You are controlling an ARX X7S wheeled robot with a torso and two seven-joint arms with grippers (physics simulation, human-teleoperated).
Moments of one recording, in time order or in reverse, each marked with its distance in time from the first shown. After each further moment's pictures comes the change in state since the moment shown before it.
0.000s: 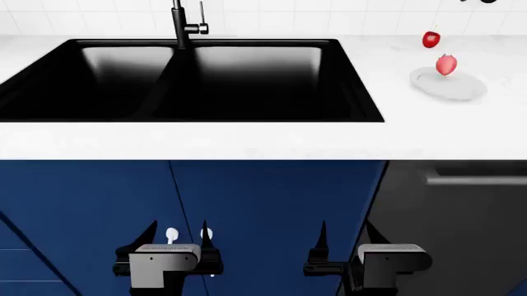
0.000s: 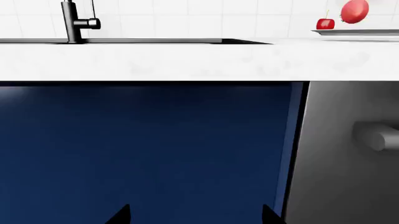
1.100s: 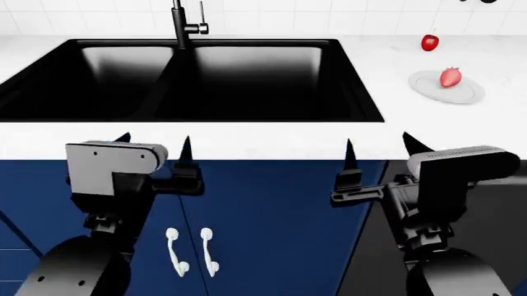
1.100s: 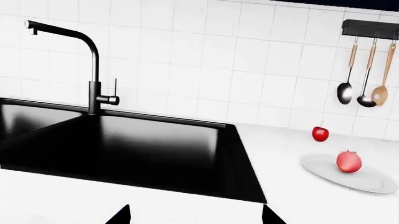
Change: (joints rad) left arm -0.394 -0.129 -0.044 0.708 -0.204 -1.003 -0.010; right arm 0.312 0.220 0.009 -0.703 0.187 0.834 0.019
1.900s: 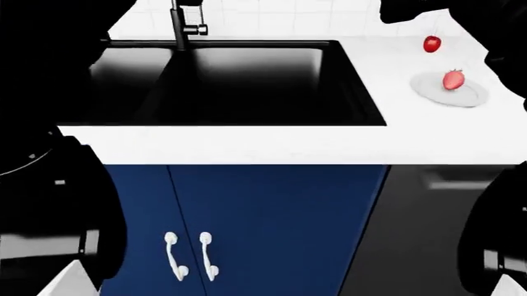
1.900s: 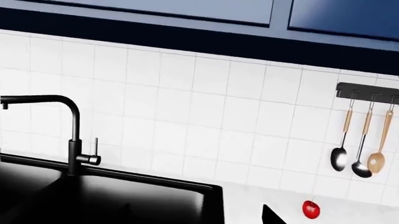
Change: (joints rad) left arm -1.069 0.053 0.056 -0.600 -0.053 -0.439 -0.092; right arm 1.071 0.090 -0.049 0.469 0.114 0.572 -0.090
